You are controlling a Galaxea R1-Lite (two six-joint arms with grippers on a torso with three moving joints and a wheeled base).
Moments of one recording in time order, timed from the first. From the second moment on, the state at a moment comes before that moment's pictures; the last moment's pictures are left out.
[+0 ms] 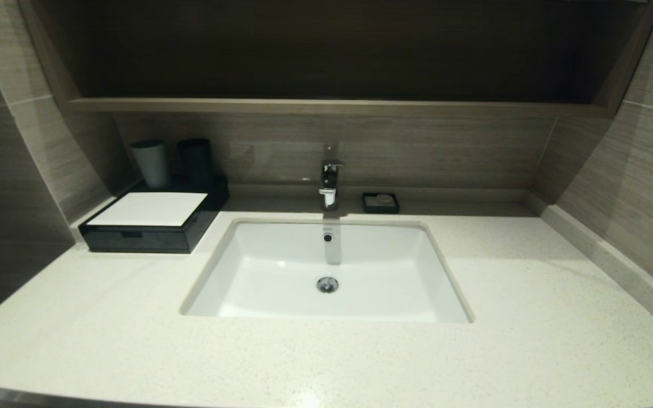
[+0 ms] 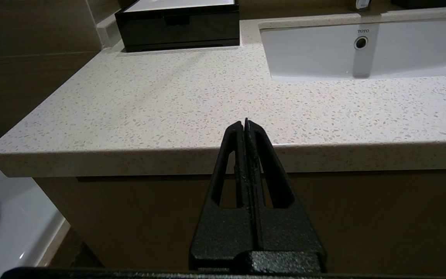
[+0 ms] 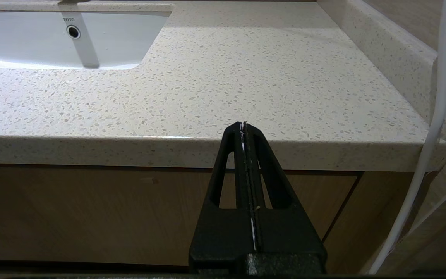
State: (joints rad) left arm 0.00 0.00 0.00 -0.03 -0.03 0.08; right arm 0.00 0.00 0.00 0.00 0.00 0.00
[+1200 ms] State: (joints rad) left arm 0.00 0.00 0.00 -0.03 -0.03 0.08; right arm 0.00 0.00 0.00 0.00 0.00 0.00
